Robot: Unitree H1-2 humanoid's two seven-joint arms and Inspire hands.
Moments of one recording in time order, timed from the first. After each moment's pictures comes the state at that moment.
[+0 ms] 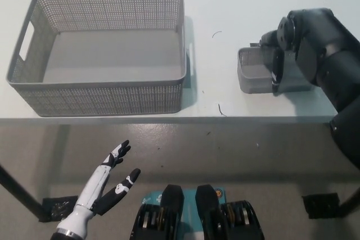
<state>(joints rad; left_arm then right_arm) -0.12 0.19 -0.09 0.27 0.23 -0.36 -0.06 -1.37 -0.19 0.73 1.45 -0.63 0.10 0.58</state>
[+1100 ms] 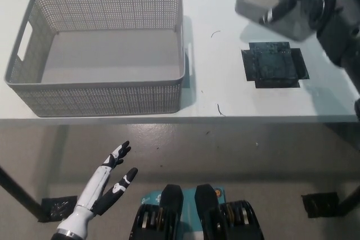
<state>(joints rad) -0.11 0.19 -0.09 0.28 0.24 -0.36 -0.06 -1.46 -0.26 0.54 1.39 -0.60 0.00 0.14</state>
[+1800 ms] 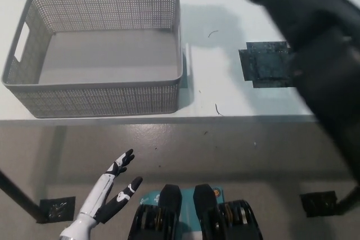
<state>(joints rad) -0.09 0.19 -0.11 0.28 0.24 -0.36 -0.06 -1.77 0.05 0.48 1.38 -0.60 -0.04 0.05</state>
